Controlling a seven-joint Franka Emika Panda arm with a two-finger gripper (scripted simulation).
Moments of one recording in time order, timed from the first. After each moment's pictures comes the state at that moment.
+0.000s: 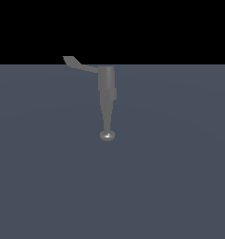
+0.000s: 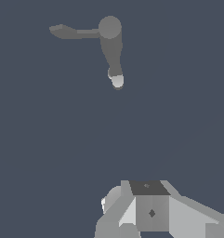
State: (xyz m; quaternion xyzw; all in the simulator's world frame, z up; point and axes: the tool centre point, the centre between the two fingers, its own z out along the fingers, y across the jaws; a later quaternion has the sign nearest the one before) arm -0.242 -0.013 0.480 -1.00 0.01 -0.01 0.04
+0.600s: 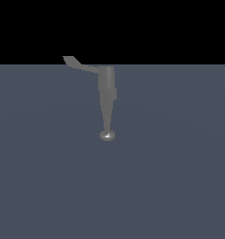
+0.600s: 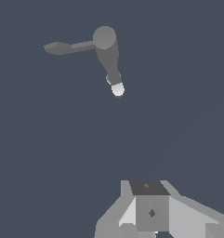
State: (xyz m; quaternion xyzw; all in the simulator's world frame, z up) arm -0.215 -0.007 0.476 -1.00 0.06 0.00 0.05
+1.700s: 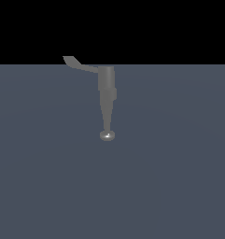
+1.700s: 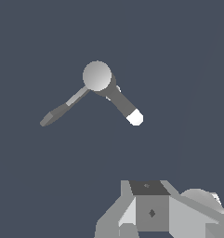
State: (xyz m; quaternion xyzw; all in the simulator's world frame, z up) arm -0.106 0.028 0.435 -0.95 0.30 0.03 0.07
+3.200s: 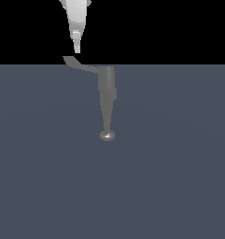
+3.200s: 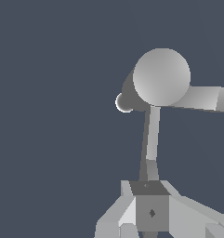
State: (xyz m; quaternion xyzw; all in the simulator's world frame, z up) arm 0.022 0.106 0.327 -0.80 0.60 0.02 0.01
